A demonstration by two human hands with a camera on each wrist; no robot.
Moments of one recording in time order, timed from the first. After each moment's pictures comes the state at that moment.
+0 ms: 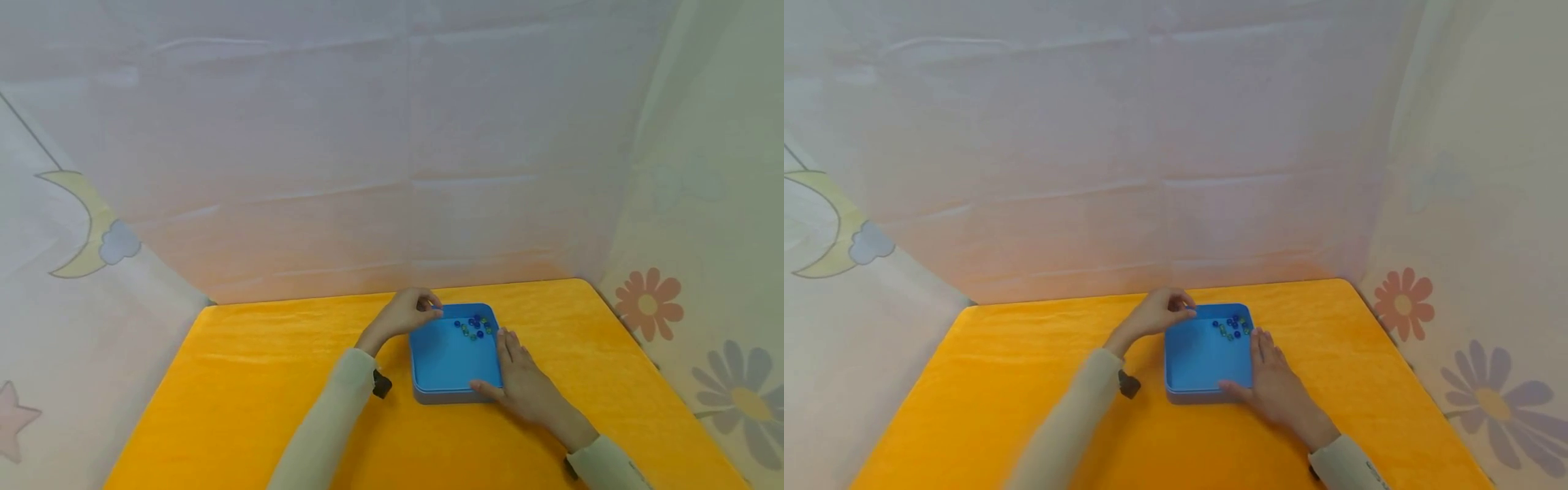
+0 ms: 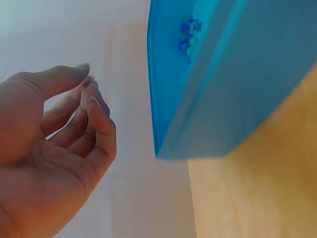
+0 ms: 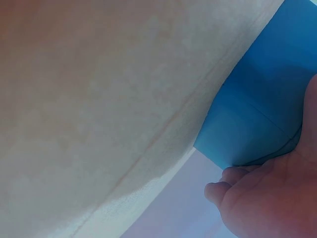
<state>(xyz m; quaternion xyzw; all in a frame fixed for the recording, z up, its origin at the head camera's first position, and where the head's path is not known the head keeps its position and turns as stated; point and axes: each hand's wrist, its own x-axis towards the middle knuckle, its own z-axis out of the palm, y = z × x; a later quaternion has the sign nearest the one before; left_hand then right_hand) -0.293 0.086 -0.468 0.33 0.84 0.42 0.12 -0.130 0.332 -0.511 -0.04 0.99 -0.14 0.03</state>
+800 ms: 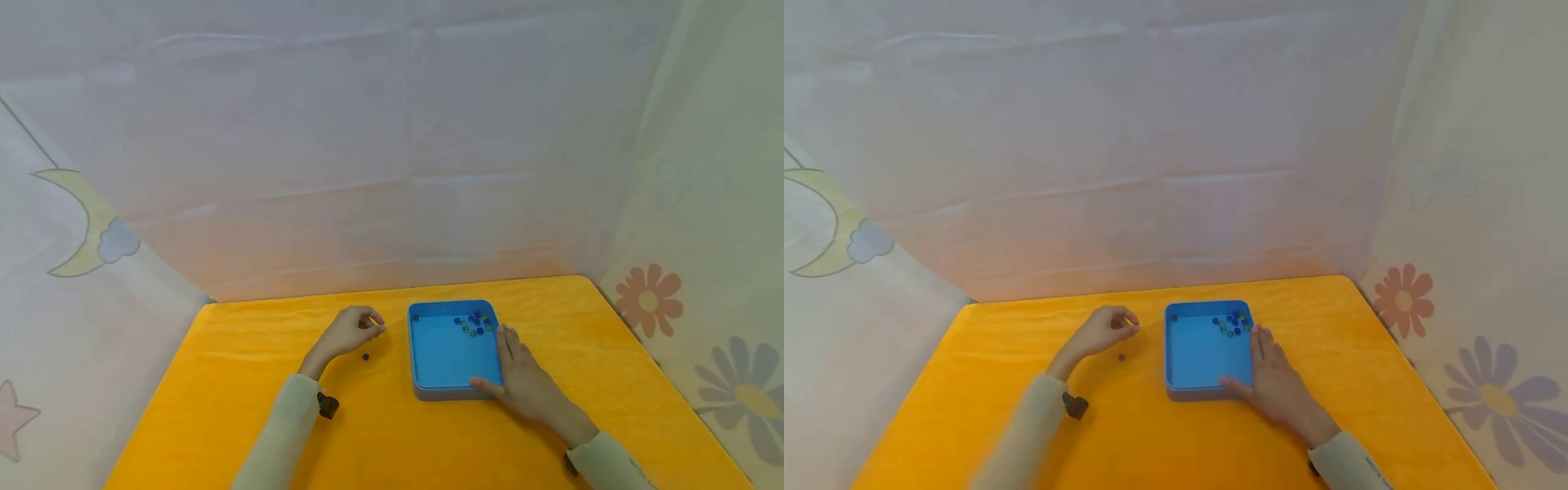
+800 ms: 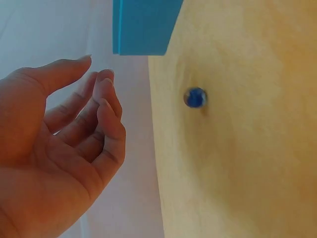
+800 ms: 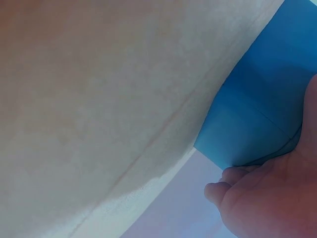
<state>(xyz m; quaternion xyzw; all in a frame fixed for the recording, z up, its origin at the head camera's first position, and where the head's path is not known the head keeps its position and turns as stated) -0.287 -0.019 -0.504 0.26 0.85 0.44 0.16 -0.127 0.330 -0.506 -0.05 0.99 -0.14 0.02</state>
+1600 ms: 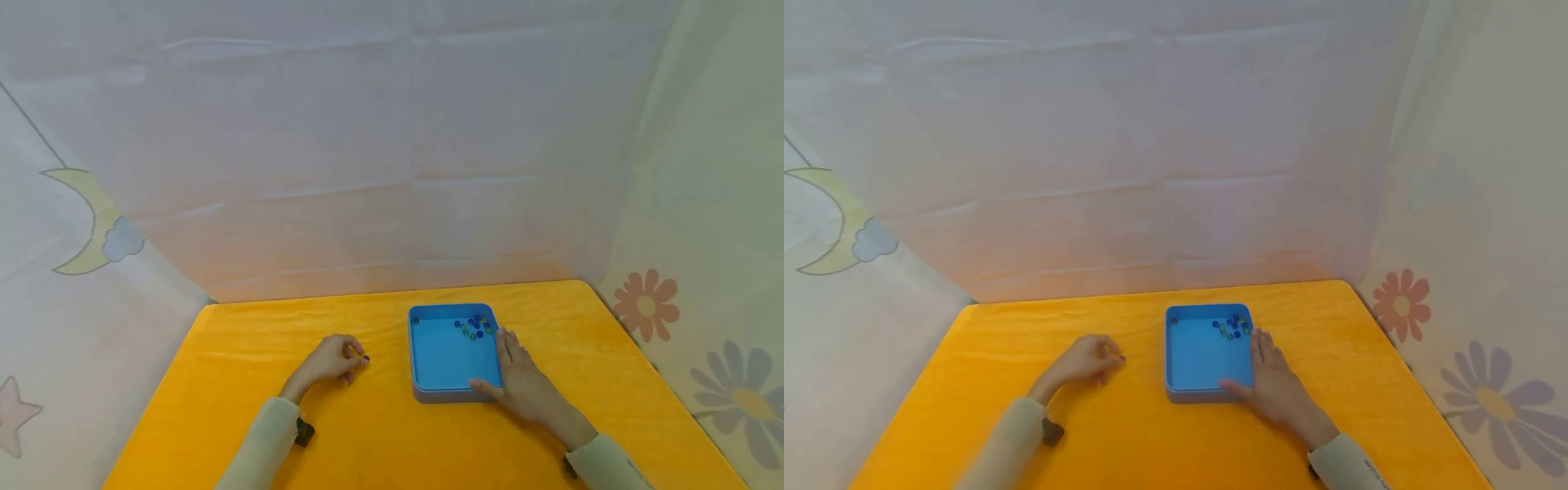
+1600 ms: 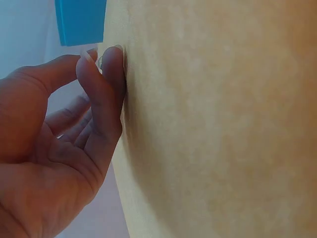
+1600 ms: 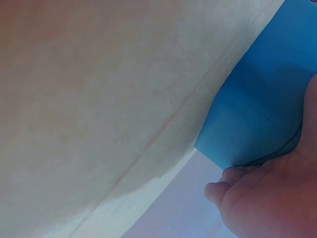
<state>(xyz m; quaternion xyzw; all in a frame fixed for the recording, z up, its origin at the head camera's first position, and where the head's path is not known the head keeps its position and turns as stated) -0.266 -0.060 -0.540 0.22 0.83 0.45 0.25 -0.128 0.330 -0.507 -0.04 0.99 -0.15 0.04</state>
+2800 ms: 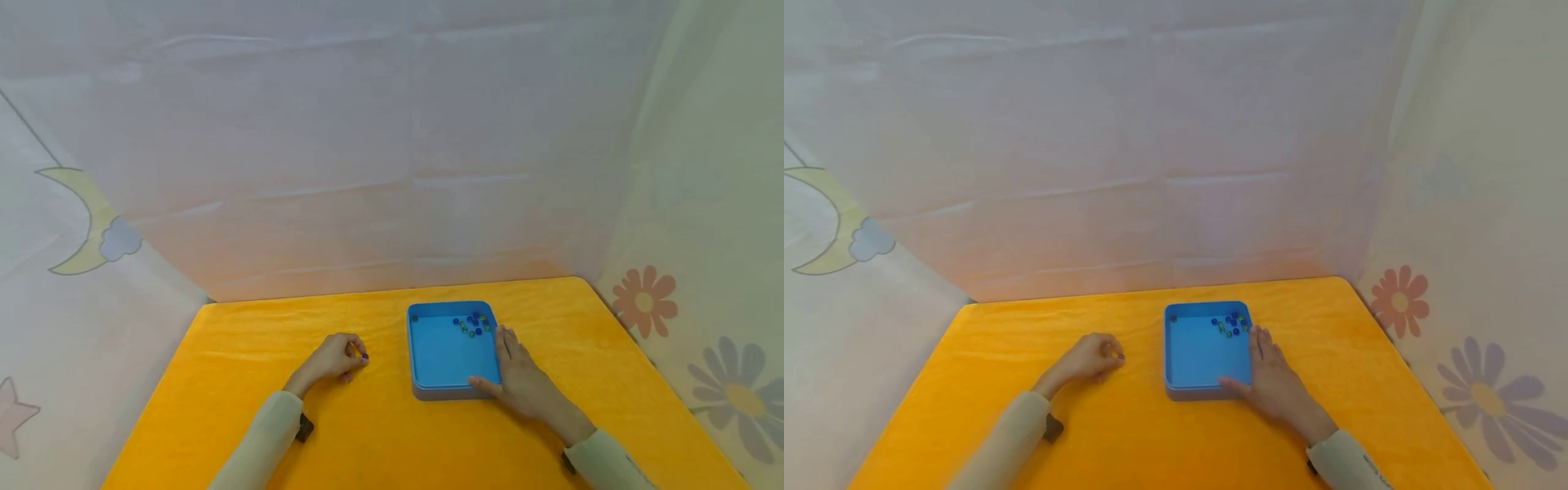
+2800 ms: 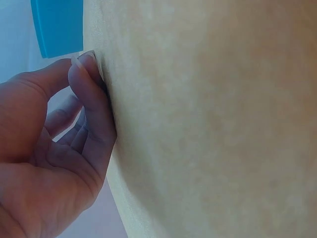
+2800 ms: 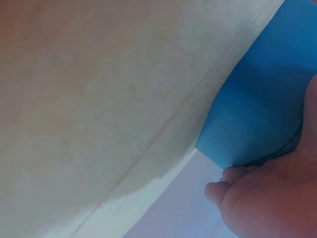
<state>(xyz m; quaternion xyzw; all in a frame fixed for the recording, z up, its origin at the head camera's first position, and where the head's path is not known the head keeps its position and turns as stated) -0.267 -0.053 -0.540 0.22 0.84 0.42 0.25 -0.128 0.330 -0.508 -0.04 0.99 -0.15 0.04</state>
